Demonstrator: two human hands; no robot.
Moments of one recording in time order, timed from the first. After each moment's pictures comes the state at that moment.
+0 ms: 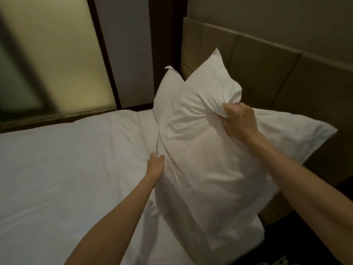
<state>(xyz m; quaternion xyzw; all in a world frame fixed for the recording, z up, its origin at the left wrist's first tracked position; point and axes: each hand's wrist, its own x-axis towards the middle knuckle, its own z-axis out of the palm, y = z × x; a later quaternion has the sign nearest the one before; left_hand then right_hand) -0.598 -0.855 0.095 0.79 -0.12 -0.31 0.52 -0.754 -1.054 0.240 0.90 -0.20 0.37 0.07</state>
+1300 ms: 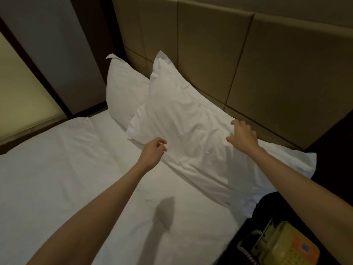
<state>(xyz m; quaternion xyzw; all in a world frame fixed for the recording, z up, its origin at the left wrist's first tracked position) -0.585 -0.973 0.096 0.76 -0.44 -0.31 0.37 -0.849 -1.133 0.113 0.79 -0.60 0.09 -0.11</state>
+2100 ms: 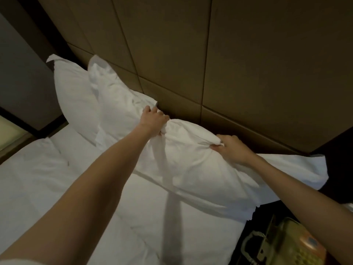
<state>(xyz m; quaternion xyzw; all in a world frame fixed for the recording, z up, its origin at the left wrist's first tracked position) -0.603 -1.225 0.095 0.61 -0.75 0.10 -0.24 -0.882 -1.188 0.069 0.75 -0.54 0.09 -0.37</state>
